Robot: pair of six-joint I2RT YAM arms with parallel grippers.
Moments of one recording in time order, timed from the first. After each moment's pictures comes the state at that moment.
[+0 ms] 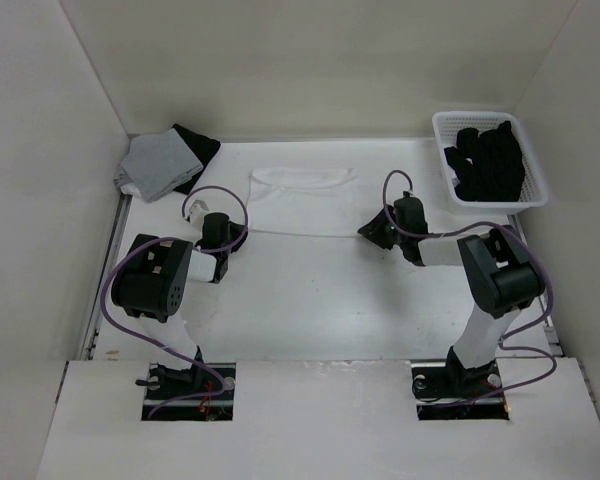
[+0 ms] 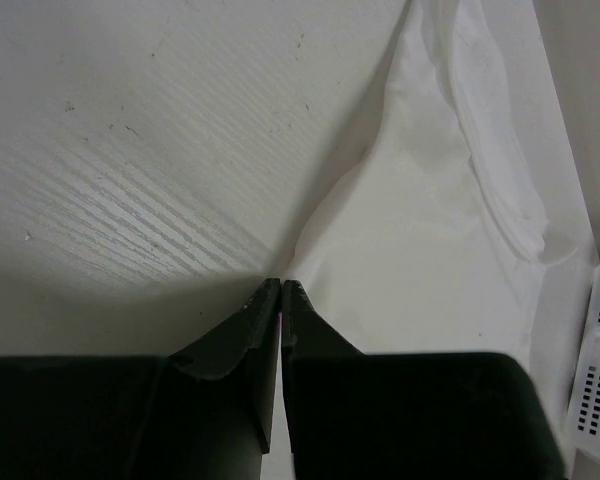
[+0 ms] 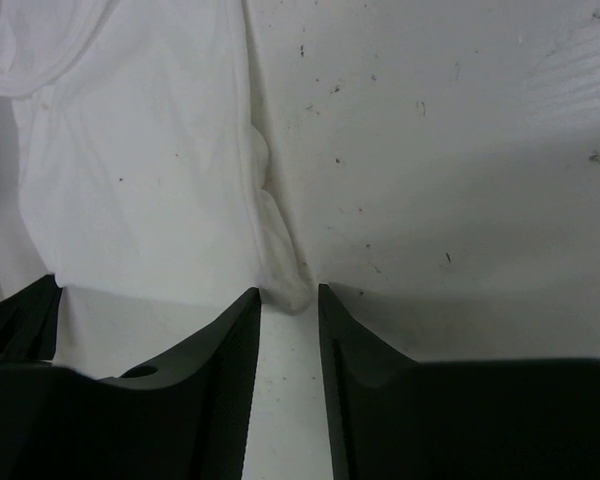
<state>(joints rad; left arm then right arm) -0.21 1.77 0.58 0.68 -0.15 -1.03 0.30 1.78 0.77 0.38 -0.14 0.89</state>
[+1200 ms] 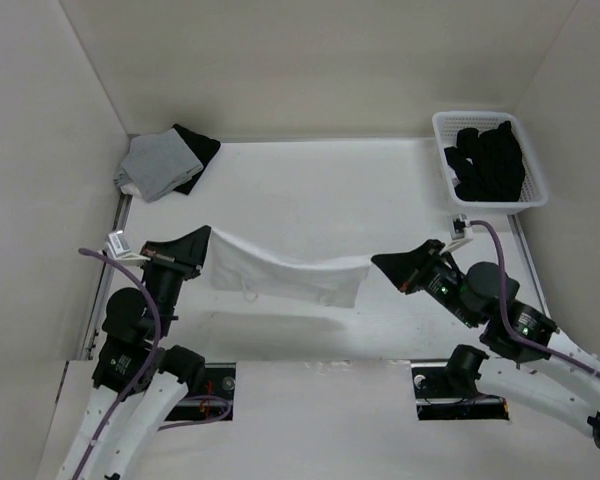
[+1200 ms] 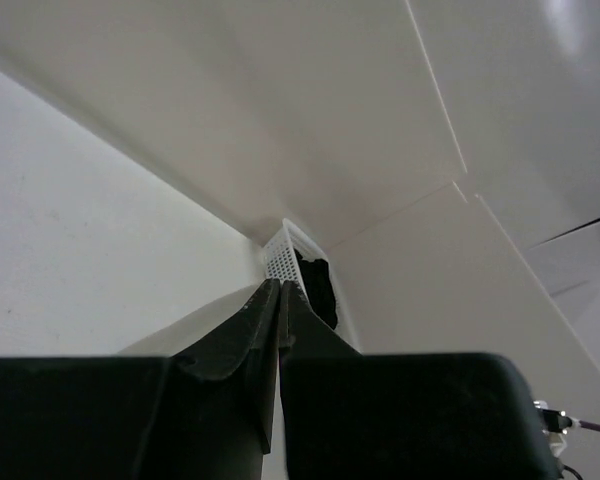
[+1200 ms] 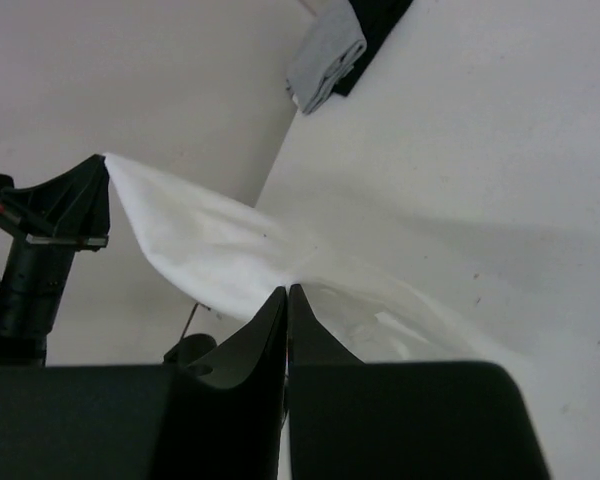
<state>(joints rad) -0.41 0.28 0.63 -0.17 -0.23 -0.97 0.92 0.54 0.74 -0.25 0.25 0.82</state>
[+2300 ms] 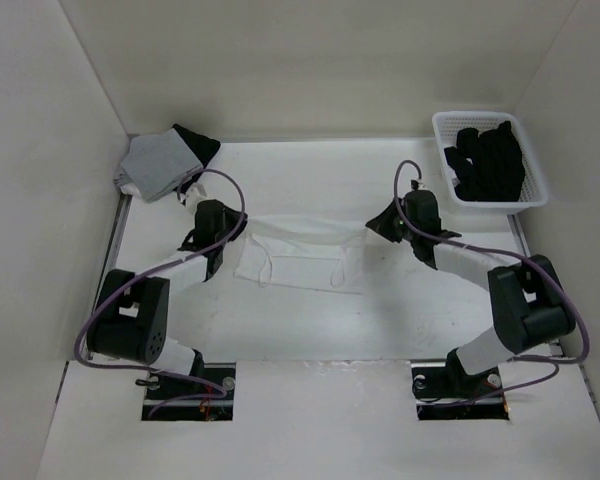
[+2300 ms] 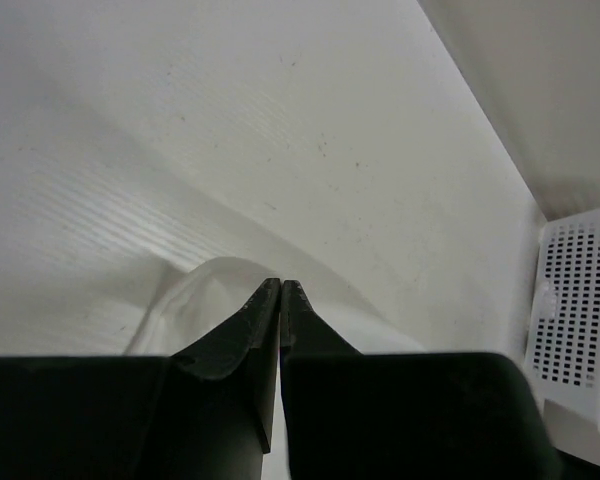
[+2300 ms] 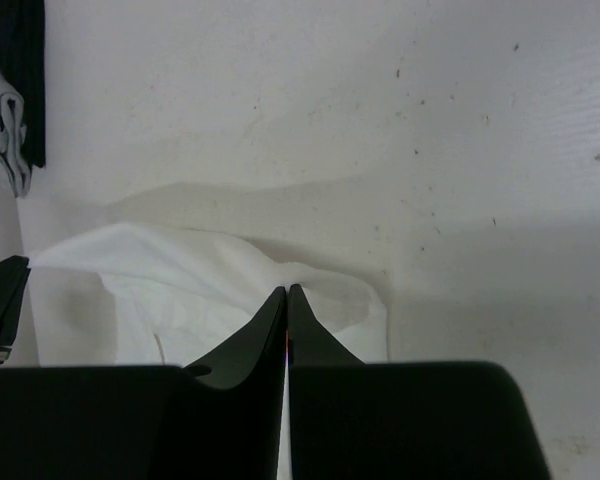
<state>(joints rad) -0.24 1.50 0.67 0.39 -0.14 -0.96 0.31 1.56 0.80 0.21 -0.13 0.81</state>
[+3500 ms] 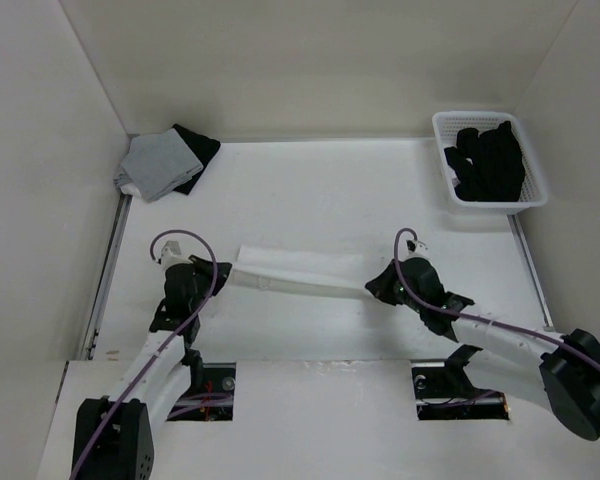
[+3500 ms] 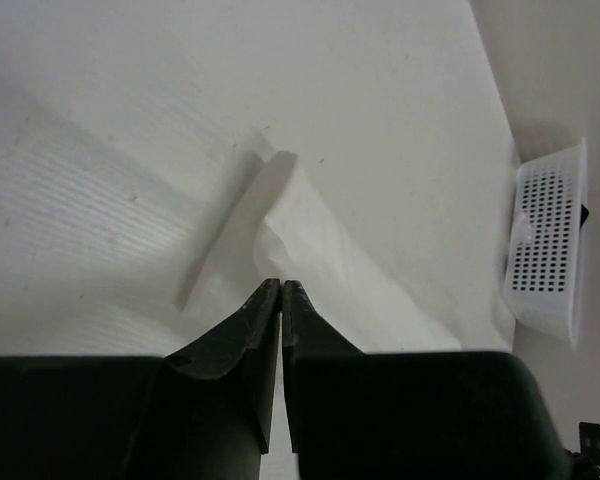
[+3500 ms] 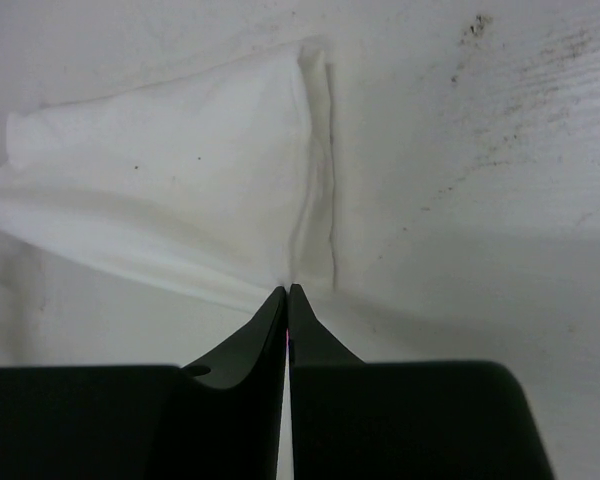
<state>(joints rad) -0.09 0.77 0.13 0.25 0.05 -0.99 0.63 1.03 0.30 0.14 0.09 0.90</state>
